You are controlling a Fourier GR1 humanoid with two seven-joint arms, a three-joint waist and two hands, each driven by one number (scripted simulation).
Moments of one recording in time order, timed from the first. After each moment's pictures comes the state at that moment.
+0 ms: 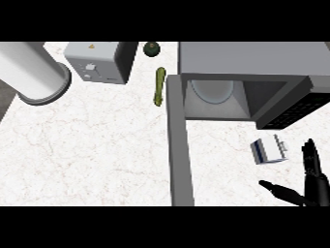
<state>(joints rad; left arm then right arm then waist) 0.61 0.12 0.53 -2.32 0.74 -0.52 0.10 -0.04 -0.17 -0.37 -0.83 0.11 -0.08 -0.84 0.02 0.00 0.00</state>
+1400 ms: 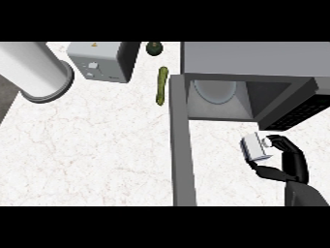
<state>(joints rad) 0.65 0.14 0.58 -2.31 0.87 -0.59 0.11 -0.40 -0.23 -0.42 -0.27 0.11 0.03 -1.07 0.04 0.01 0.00</state>
